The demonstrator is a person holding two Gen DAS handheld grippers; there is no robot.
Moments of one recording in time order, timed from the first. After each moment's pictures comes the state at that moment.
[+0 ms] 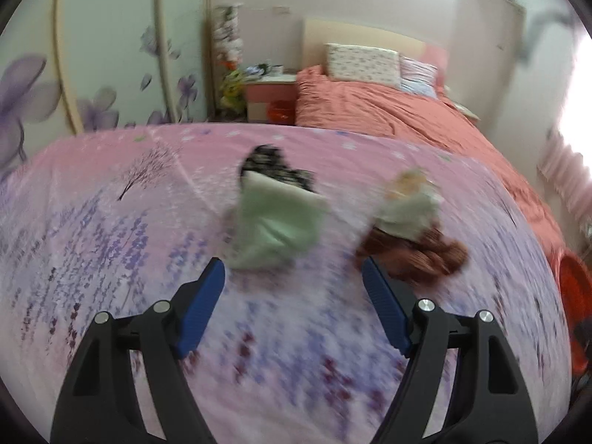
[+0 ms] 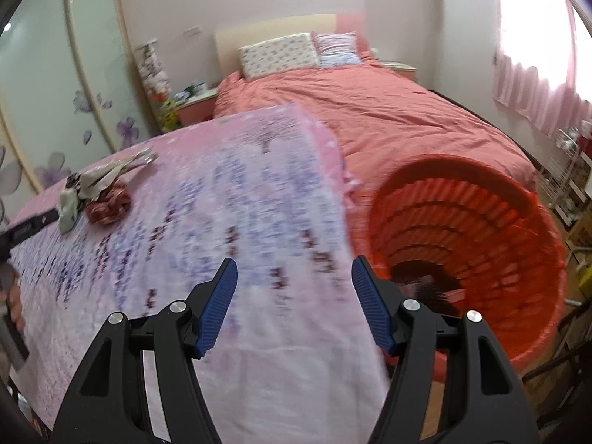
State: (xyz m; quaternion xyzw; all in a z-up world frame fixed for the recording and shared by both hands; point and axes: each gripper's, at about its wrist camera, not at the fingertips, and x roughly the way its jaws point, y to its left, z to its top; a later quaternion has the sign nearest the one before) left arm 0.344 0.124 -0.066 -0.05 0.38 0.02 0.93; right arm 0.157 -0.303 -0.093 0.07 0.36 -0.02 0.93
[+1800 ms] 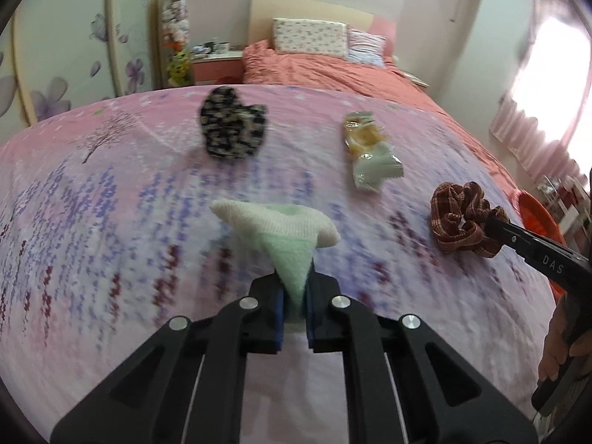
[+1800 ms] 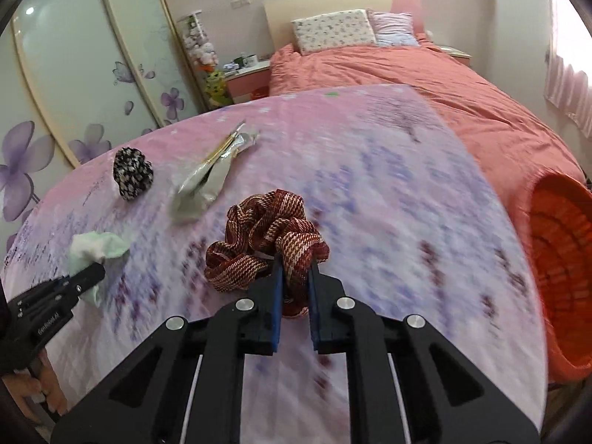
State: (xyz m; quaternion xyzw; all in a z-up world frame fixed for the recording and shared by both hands) left arm 0.280 0.119 -0.088 -0.03 0.41 -0.10 0.90; right arm 0.199 -0.207 -0.097 0.08 0.40 0.06 0.91
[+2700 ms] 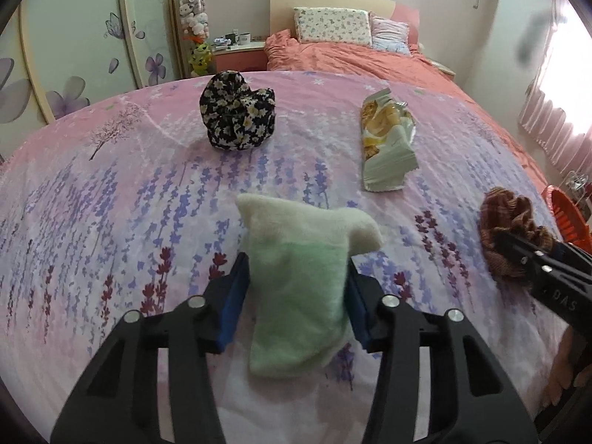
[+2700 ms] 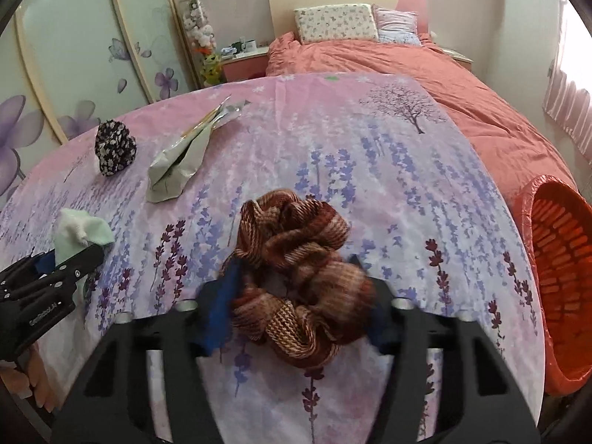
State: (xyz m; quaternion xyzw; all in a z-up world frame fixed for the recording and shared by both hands) left arm 0.309 0.102 -0.104 0.00 0.43 -0.03 0.90; right arm 0.221 -0.195 -0.118 0.04 0.41 0.04 0.91
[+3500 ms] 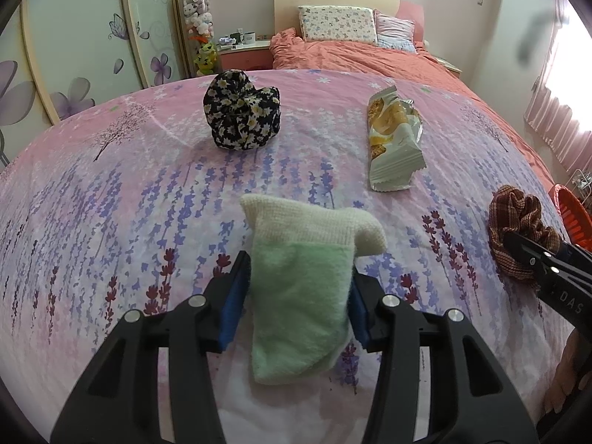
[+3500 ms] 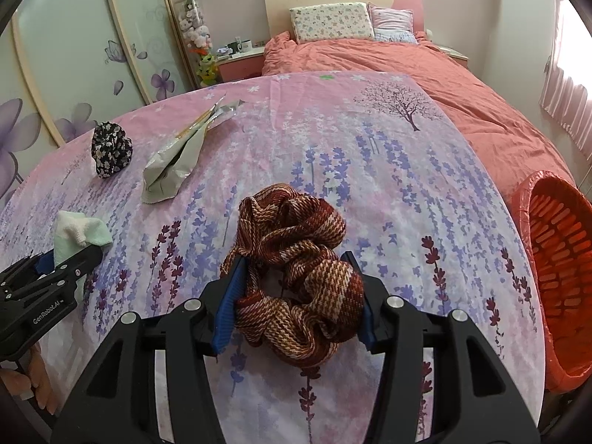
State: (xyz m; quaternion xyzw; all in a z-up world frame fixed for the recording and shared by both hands) left arm 0.309 0.097 -0.107 0.01 0.44 -0.02 0.90; right arm 0.221 -0.194 -0.119 0.04 0.42 0.04 0.91
